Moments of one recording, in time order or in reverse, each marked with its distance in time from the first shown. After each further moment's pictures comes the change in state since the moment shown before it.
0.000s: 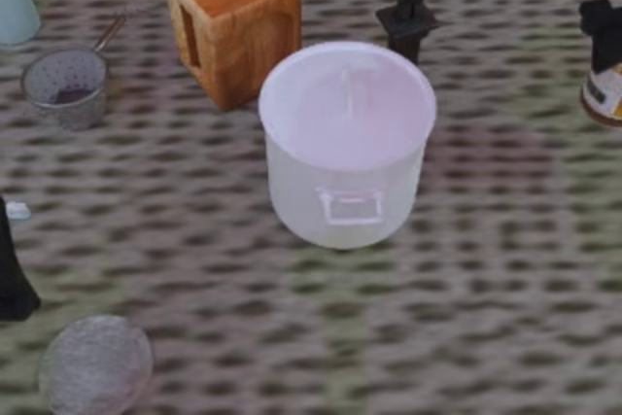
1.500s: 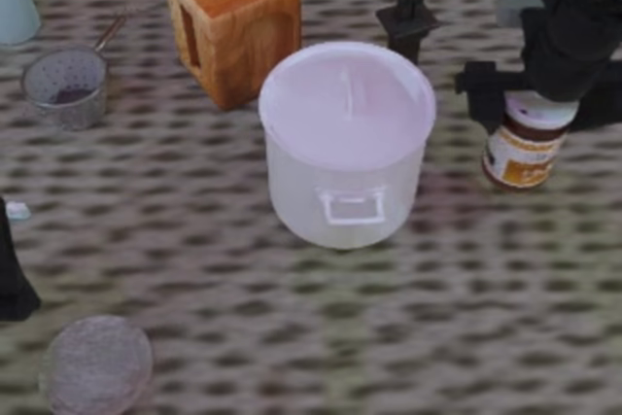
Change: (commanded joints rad) left arm 0.000 0.000 0.000 0.000 0.000 0.000; right arm 0.280 -0.126 -0.334 0.192 0.103 0.520
